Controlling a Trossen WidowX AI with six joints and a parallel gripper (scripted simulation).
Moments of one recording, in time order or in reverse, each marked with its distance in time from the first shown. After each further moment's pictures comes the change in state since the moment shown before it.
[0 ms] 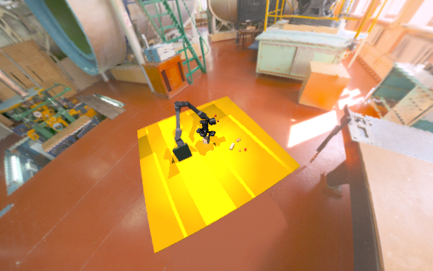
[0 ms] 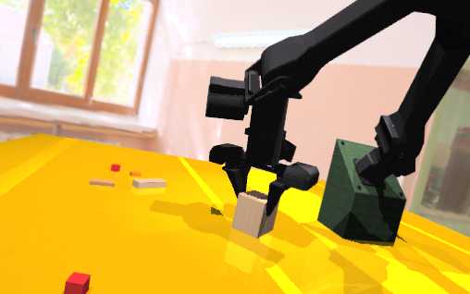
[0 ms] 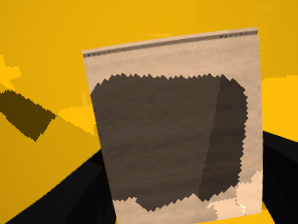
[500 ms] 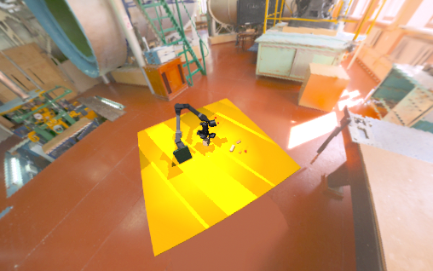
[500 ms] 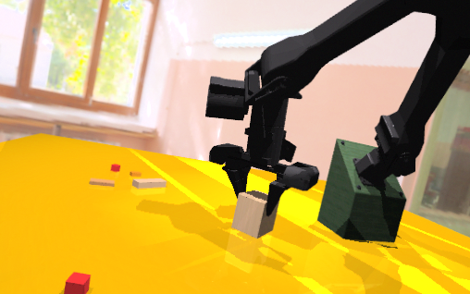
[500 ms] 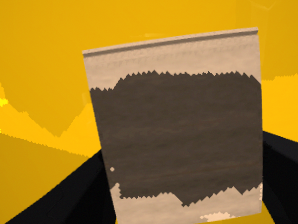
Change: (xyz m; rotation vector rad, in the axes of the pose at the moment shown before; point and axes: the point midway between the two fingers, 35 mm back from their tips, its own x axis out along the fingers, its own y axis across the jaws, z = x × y) arm 0.000 0.000 0.000 0.000 0.000 0.000
